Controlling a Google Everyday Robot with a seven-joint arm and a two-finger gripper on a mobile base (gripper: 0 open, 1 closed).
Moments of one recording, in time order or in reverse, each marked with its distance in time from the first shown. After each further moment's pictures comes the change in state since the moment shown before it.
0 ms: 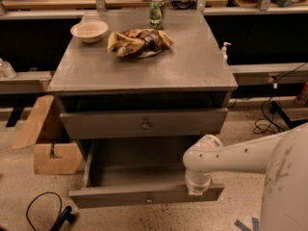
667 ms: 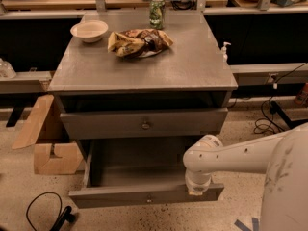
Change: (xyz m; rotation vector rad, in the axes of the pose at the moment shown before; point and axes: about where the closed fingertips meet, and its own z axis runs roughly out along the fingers) arm 0.000 0.000 0.000 0.000 0.000 0.000
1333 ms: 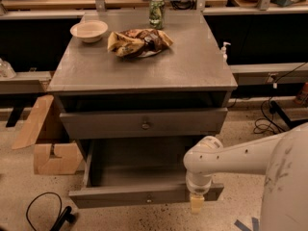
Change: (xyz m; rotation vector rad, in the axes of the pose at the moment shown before) arm 0.000 0.000 0.000 -0.001 0.000 0.000
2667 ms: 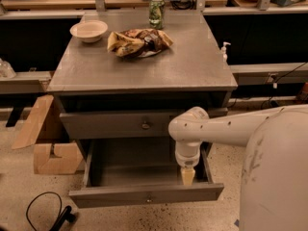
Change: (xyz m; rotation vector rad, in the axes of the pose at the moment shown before) arm -0.026 -0.053 -0.056 -0.047 0.049 -0.098
